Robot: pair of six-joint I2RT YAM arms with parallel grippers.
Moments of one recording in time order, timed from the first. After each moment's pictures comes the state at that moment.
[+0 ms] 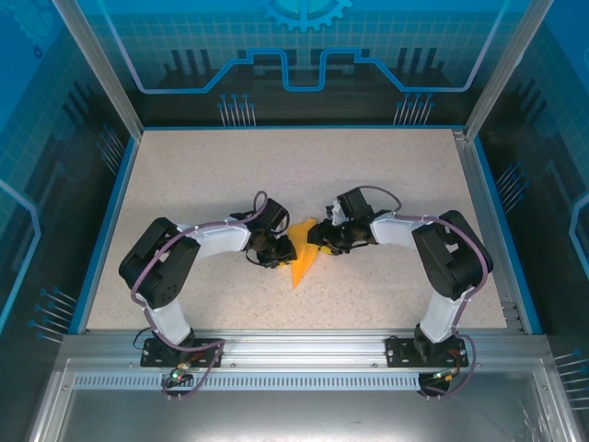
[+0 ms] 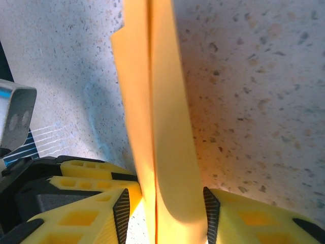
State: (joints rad) left arm -0.59 1.76 0.95 -0.40 0.34 -0.92; right arm 0.49 1.79 0.91 -0.13 -0.61 0.79
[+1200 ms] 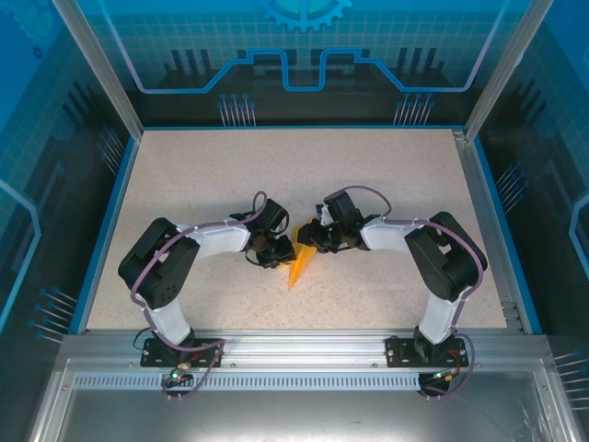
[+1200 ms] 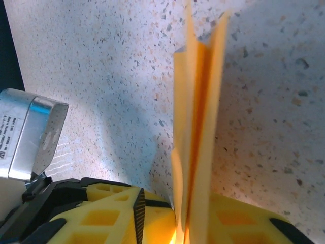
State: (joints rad) left arm -0.58 1.76 0.94 -0.39 0.33 -0.93; right arm 0.58 1.80 0.91 0.00 -0.50 0.90
